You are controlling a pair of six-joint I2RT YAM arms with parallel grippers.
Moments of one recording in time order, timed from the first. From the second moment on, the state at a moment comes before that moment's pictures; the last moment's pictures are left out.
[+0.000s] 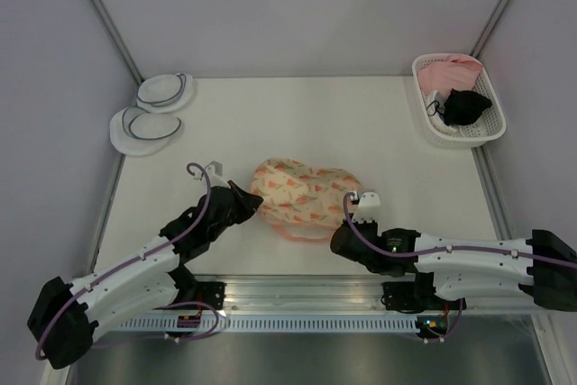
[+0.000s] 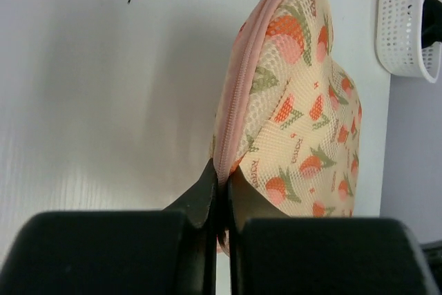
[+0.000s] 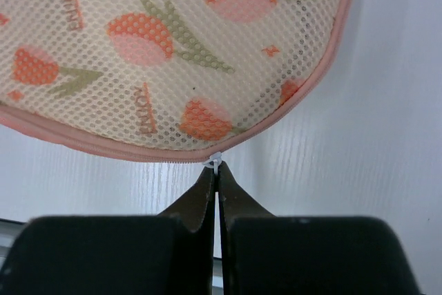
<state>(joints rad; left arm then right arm) -0.76 0.78 0.38 -0.10 -0.29 -1.08 1.29 1.04 0.56 -0.61 0.70 1.06</state>
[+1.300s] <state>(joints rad) -0.96 1.19 0.35 0.24 -0.08 -1.33 1.28 1.32 0.56 0.13 0.13 0.68</state>
